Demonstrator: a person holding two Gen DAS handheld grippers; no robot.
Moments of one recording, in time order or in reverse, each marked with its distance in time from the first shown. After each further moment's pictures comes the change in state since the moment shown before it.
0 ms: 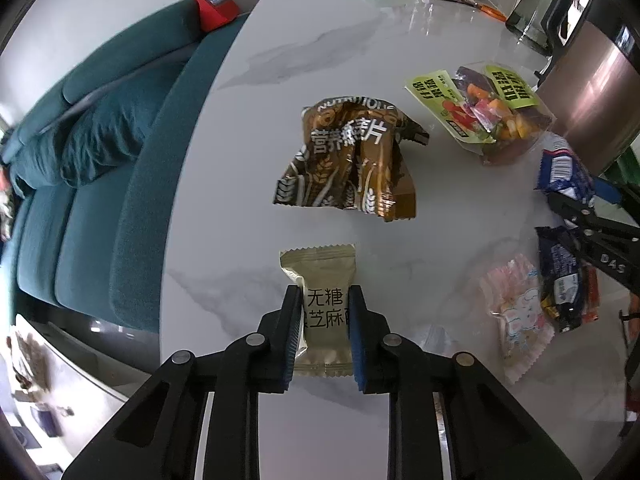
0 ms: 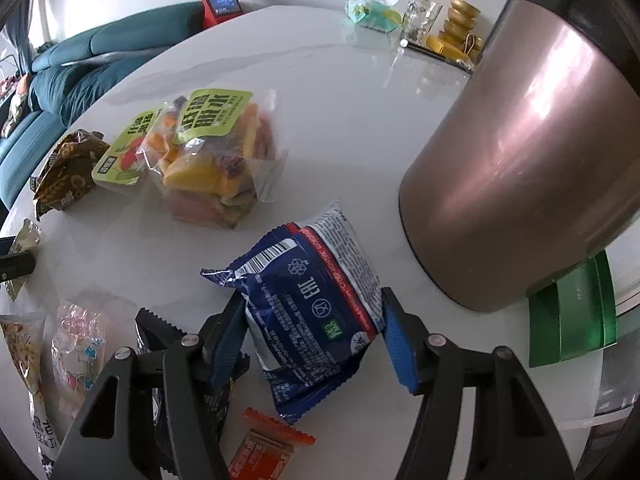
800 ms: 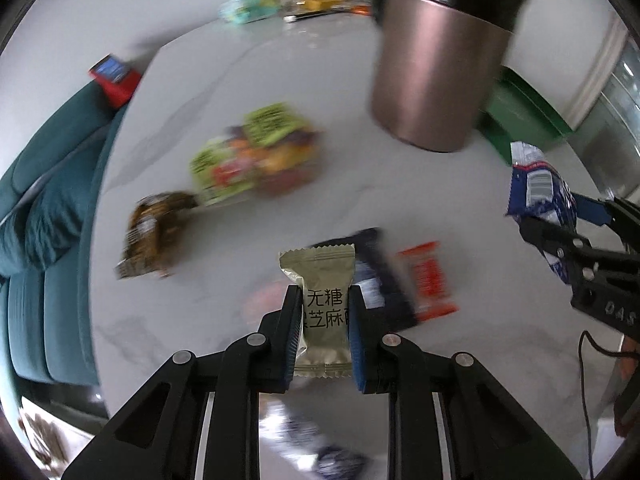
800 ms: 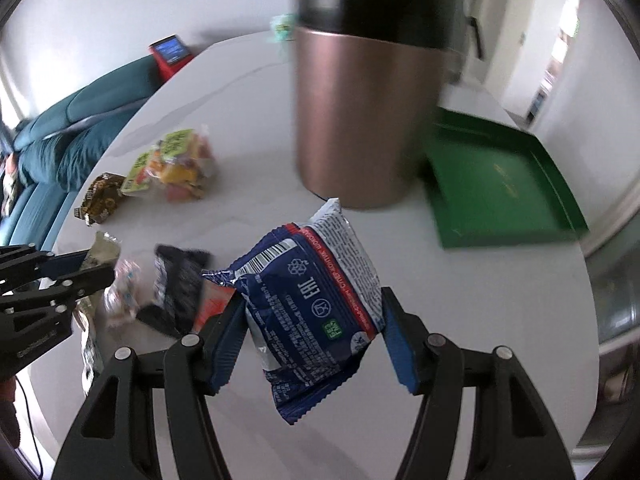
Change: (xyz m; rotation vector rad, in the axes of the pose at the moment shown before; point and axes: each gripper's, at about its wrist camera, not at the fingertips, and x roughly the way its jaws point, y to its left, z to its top) left arm -0.059 -0.147 -0.010 0.262 -0.088 -0.150; right arm -0.098 -0.115 -0.082 0.267 -0.016 0.017
